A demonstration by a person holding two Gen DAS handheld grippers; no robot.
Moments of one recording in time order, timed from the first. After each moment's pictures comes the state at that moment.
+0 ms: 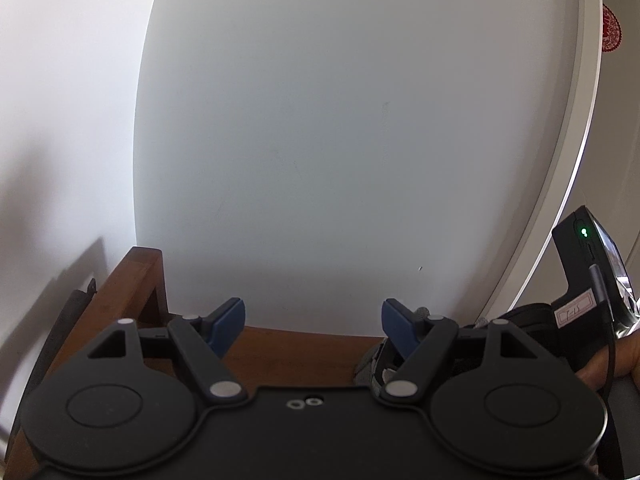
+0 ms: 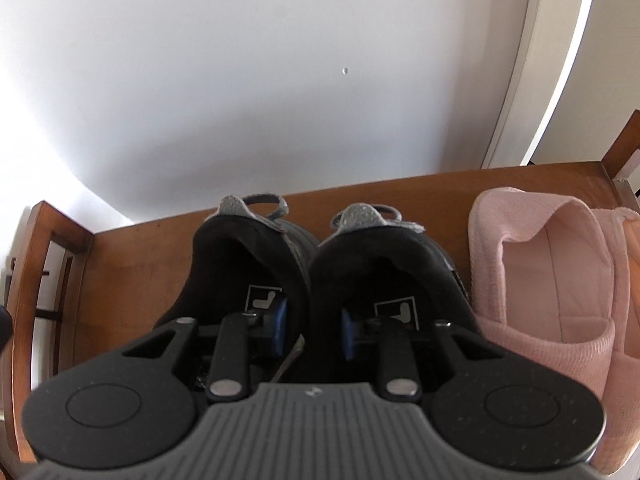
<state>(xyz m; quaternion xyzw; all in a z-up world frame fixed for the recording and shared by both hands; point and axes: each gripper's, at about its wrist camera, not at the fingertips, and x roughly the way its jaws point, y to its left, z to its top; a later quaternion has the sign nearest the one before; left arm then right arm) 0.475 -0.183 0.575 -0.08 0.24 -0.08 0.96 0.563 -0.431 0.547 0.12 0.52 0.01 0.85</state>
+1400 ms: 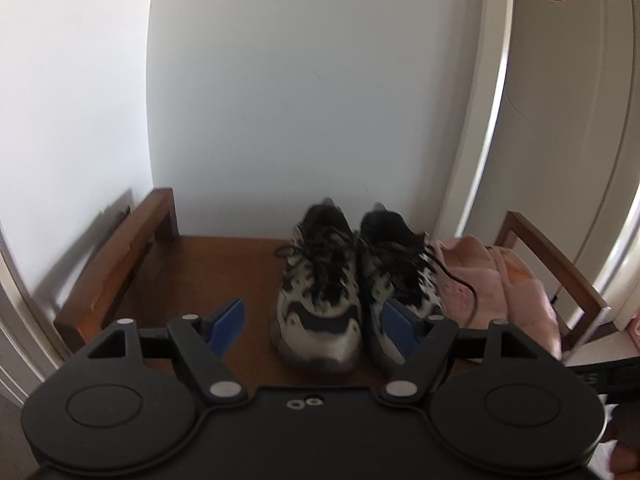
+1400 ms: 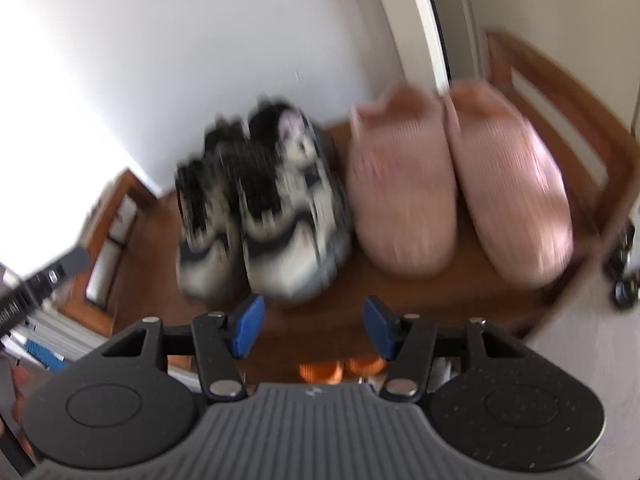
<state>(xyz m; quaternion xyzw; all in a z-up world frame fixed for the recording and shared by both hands) 0.280 -0.252 0.601 -0.03 0.29 -0.08 0.95 0.299 -0.512 0.542 0.20 0.43 0.06 0.88</state>
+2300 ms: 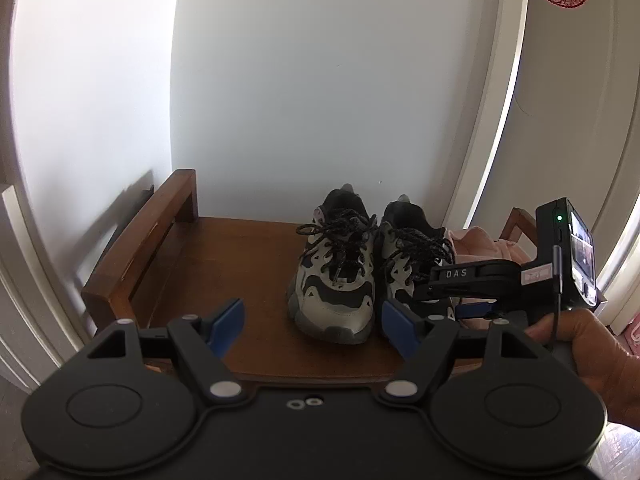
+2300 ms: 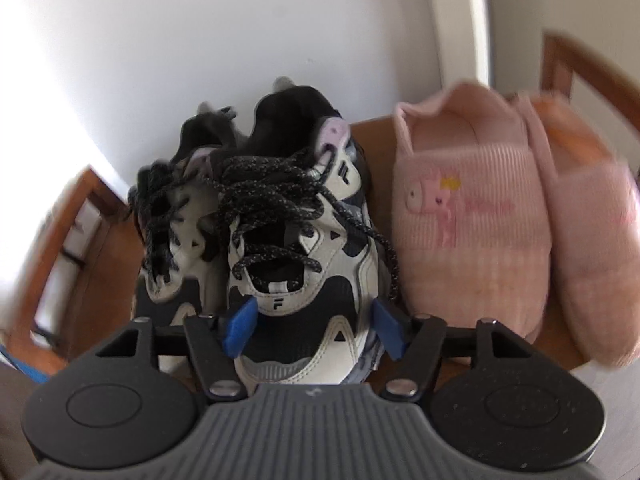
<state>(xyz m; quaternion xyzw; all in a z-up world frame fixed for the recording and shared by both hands) 0.273 -0.223 0.595 -0.04 0.29 -0.07 0.95 0.412 -0.487 0.501 0.20 0.42 0.04 0.88</state>
